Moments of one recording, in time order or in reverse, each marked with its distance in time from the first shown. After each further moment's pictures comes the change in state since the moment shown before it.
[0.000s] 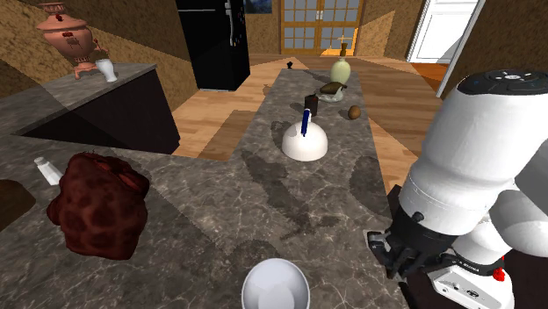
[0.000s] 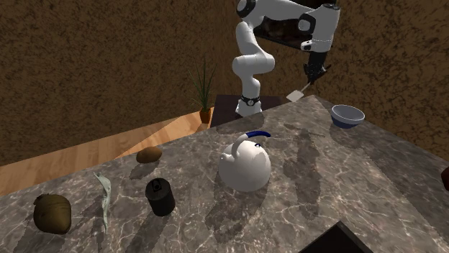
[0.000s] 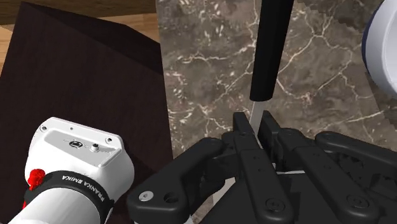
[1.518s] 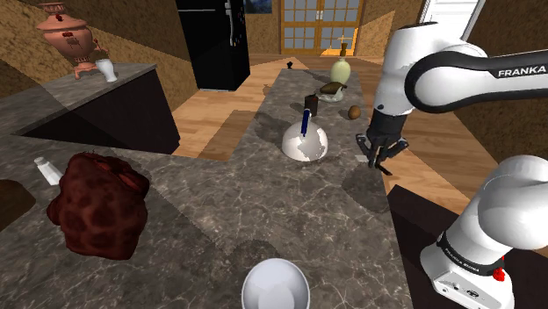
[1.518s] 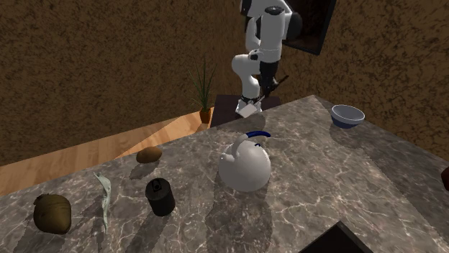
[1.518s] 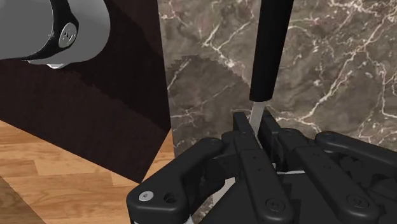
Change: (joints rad) arm -0.343 0.137 -0.561 -0.082 -0.476 0.096 -0.602
